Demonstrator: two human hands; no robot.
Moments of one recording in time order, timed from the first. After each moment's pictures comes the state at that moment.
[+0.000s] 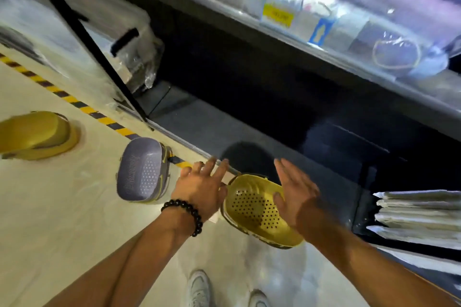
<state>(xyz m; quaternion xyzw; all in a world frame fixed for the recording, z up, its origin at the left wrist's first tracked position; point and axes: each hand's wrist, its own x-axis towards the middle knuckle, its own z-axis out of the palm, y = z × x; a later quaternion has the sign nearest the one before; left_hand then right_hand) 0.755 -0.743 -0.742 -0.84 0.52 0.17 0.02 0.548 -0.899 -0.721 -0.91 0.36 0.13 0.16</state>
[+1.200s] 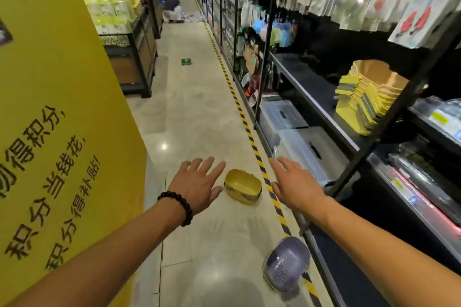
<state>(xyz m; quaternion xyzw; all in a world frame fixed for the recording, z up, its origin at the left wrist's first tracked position) 0.974 -0.196 -0.299 -0.98 0.20 -0.05 0.07 0.989 -0.494 -0.295 -0.99 -0.15 0.02 0.00</state>
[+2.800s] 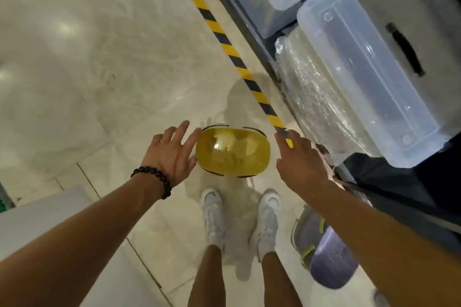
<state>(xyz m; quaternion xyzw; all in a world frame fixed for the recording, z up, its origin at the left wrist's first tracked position) 1.676 -0.235 -0.881 -0.91 0.34 0.23 0.06 1.556 -0.530 -0.856 -0.94 0.11 0.33 -0.01</state>
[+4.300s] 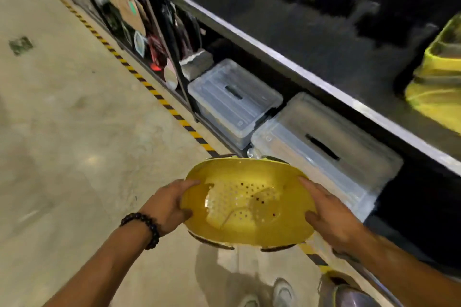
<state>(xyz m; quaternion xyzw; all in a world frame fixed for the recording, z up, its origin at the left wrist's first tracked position) 1.756 -0.315 -0.580 -0.89 0.23 0.35 -0.19 1.534 -0.642 -0.599 -0.89 0.22 0.15 0.37</state>
